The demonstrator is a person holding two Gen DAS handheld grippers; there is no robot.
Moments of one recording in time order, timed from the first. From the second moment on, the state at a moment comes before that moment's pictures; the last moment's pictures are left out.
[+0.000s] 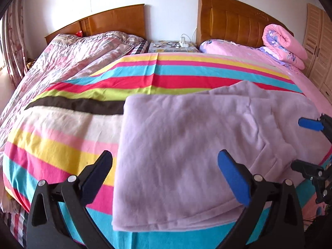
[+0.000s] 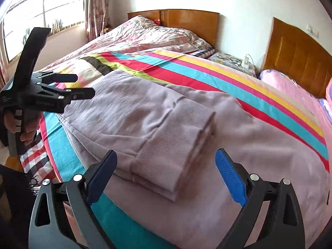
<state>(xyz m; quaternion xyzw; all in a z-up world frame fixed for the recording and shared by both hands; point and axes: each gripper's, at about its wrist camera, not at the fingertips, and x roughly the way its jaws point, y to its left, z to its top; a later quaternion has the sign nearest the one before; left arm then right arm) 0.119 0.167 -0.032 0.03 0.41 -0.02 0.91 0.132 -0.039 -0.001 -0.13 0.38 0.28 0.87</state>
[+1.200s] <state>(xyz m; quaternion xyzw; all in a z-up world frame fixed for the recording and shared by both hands) 0.164 0.094 0.023 0.07 0.35 -0.10 0.93 0.083 -0.208 -0.020 0.05 0.37 0.05 0.93</state>
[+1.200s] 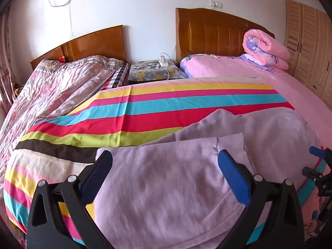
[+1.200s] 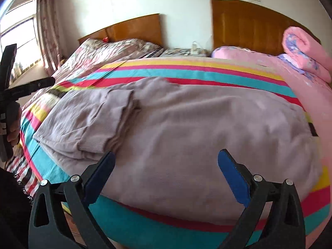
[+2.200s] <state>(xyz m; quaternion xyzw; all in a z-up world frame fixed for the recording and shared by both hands) 0.207 0.062 -0.074 0.06 0.44 -0.12 0.89 0.084 -0.362 -0.081 0.41 0.42 -0.02 0.81</state>
